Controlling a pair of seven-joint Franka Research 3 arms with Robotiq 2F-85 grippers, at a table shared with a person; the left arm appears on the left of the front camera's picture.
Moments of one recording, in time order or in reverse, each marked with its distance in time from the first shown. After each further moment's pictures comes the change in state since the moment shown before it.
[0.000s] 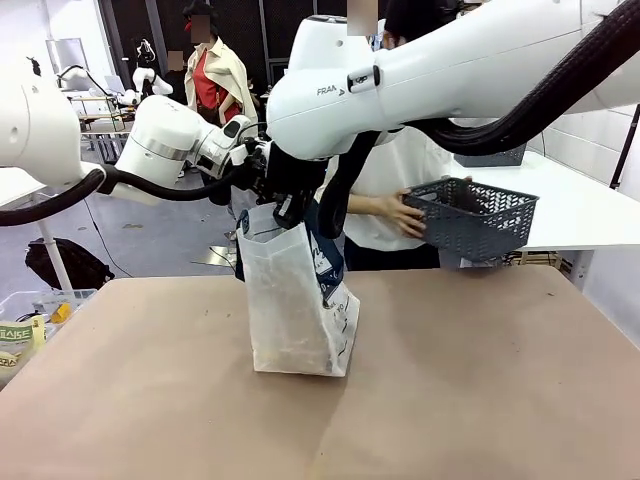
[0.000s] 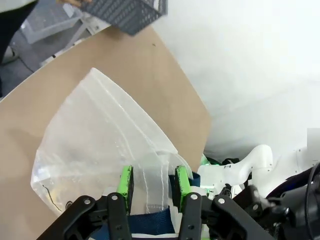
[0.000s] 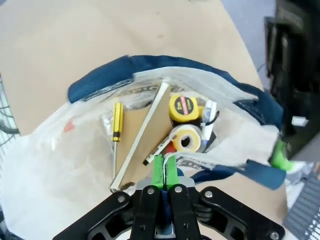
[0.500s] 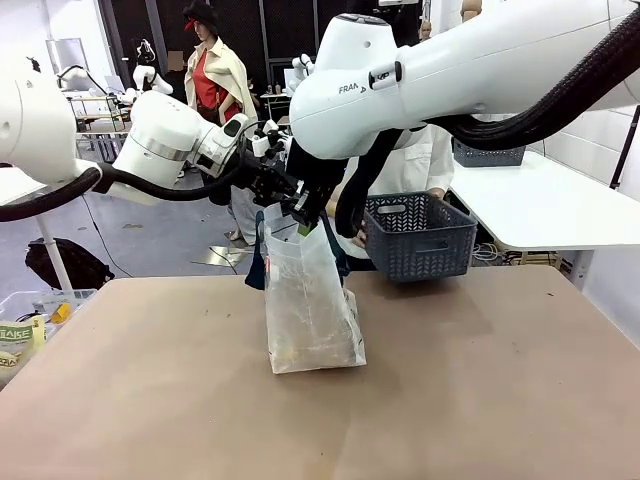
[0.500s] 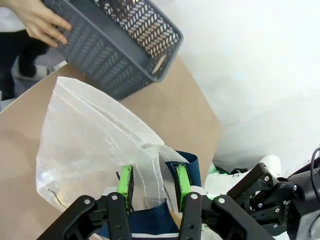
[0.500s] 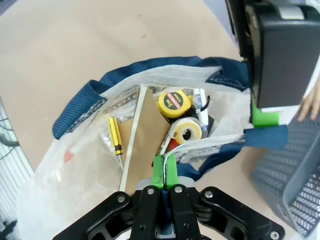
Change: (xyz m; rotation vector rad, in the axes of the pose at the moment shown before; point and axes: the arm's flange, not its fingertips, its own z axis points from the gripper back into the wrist) left arm -0.003 -0.002 0.003 0.063 -0.042 0.015; right arm -0.027 -0.017 0.009 -0.018 -0.049 -0.098
